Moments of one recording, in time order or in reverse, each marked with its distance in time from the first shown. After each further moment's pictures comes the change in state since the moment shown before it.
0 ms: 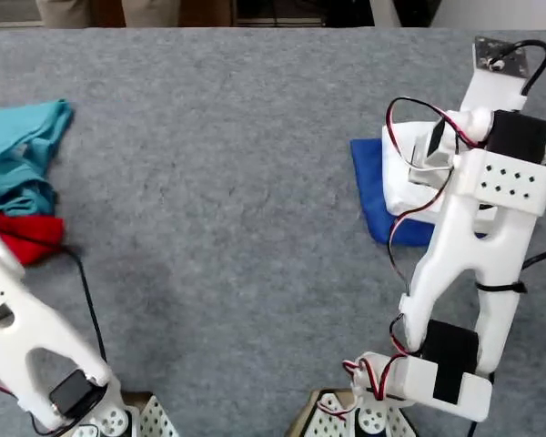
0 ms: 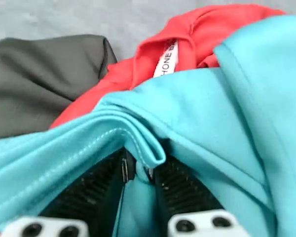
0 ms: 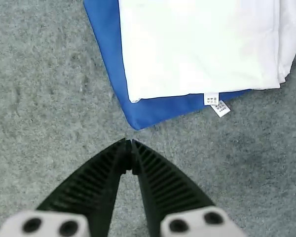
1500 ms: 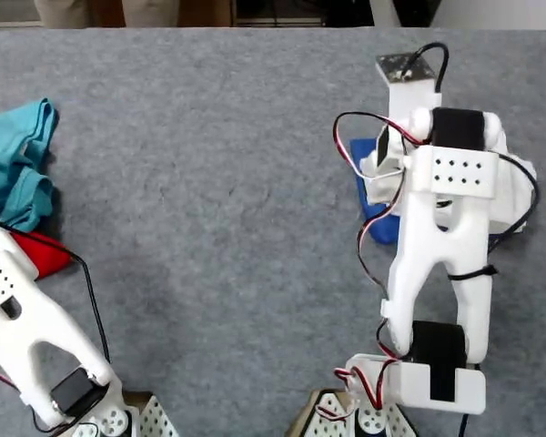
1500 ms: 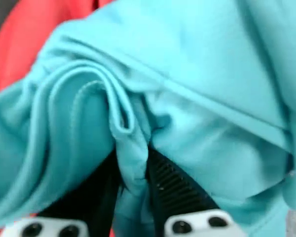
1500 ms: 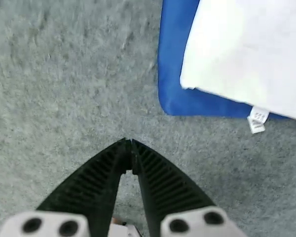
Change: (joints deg) left arm 5.0 9.2 -23.7 28.8 2.2; right arm -10.7 0.0 8.5 0.0 12.1
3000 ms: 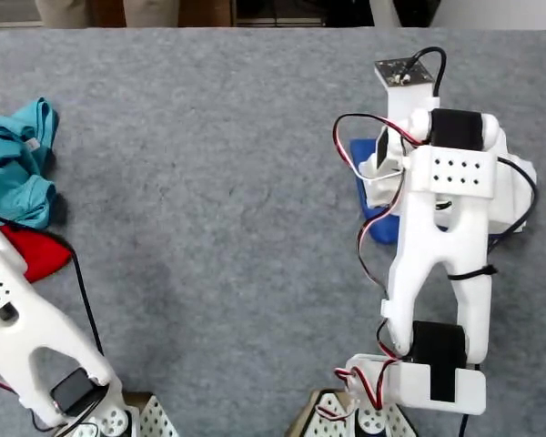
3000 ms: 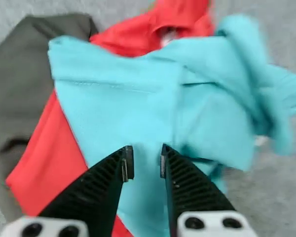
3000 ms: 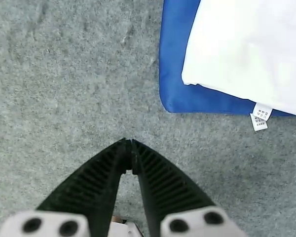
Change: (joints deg) left arm -0.5 -14.7 5.0 0.4 0.2; right arm 0.1 0.0 0.6 0.0 0.3
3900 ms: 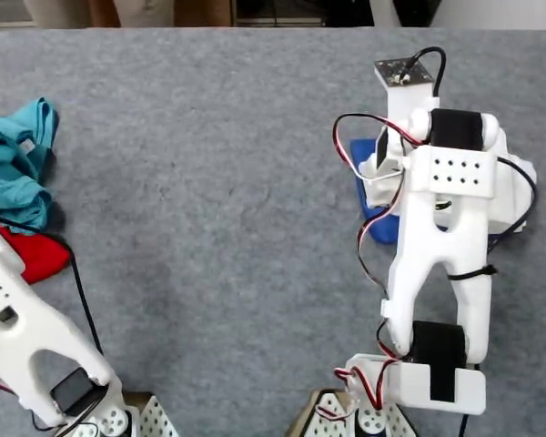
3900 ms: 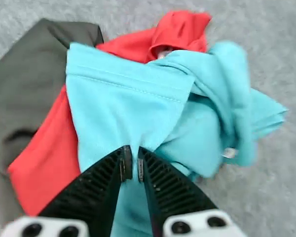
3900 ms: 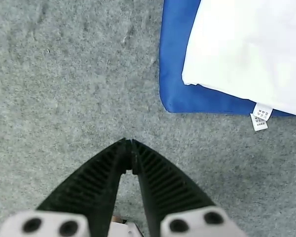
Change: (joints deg) left arm 1.0 -9.0 2.0 0.0 6.7; right arm -0.1 0.0 0.0 0.0 -0.1
